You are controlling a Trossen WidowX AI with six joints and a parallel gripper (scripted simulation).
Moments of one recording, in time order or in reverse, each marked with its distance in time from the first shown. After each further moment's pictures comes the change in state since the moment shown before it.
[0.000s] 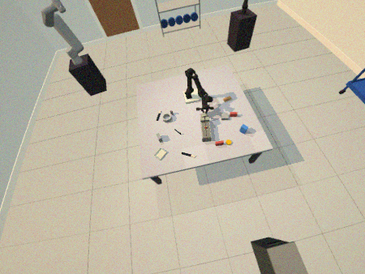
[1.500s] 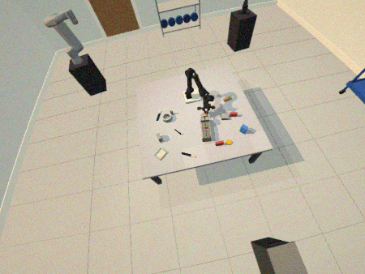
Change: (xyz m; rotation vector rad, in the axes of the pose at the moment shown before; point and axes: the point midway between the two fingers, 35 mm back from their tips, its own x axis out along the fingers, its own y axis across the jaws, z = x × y) arm -0.008 0.013 0.007 -0.004 0.008 0.010
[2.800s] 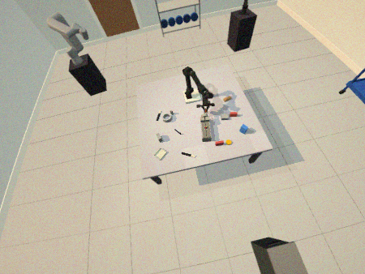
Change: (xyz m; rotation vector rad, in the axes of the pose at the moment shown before) arm -0.030 -0.007 0.029 -0.001 -0.005 0.018
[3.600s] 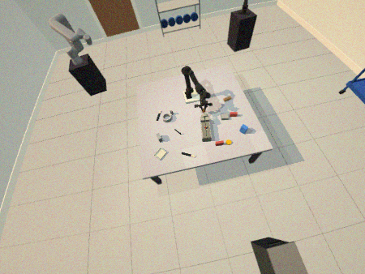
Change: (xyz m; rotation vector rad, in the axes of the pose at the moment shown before) arm -0.004 -0.022 0.004 -0.005 -0.004 0.015
